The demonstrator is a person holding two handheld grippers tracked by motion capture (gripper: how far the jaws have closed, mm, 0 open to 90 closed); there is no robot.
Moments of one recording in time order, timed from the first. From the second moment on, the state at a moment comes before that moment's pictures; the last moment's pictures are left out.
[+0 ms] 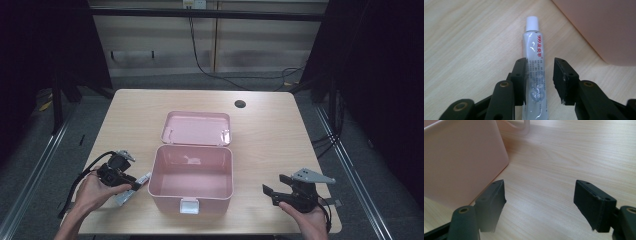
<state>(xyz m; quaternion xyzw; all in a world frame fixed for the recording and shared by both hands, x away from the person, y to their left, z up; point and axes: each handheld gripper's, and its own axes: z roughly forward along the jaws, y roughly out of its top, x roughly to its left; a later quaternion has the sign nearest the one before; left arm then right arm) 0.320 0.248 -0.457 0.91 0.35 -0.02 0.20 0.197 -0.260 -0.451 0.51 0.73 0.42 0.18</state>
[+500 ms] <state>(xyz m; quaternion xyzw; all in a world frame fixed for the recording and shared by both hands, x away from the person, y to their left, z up) 0.320 0.243 -0.467 0.93 0.33 -0.01 0.17 0.197 -0.259 -0.452 0.51 0.73 0.42 0.18</state>
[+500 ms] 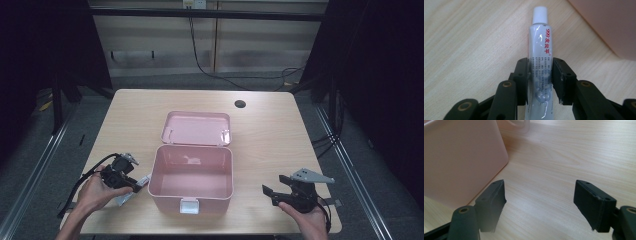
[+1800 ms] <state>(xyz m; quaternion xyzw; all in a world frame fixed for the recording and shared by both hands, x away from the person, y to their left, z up) 0.319 0.252 -0.456 0.92 0.36 -0.01 0.17 0.196 -0.259 -0.452 0.51 0.73 0.41 0.18</state>
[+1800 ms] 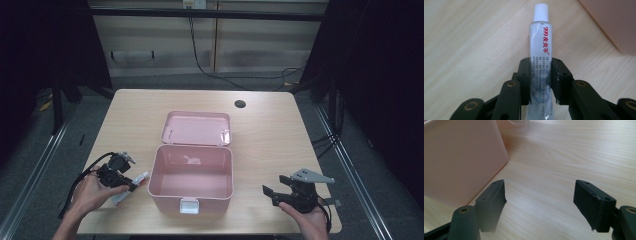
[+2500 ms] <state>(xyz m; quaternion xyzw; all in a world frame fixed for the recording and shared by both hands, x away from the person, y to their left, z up) 0.309 0.272 -0.430 0.90 0.36 -0.04 0.23 0.197 -0.261 -0.452 0.51 0.73 0.42 0.18</state>
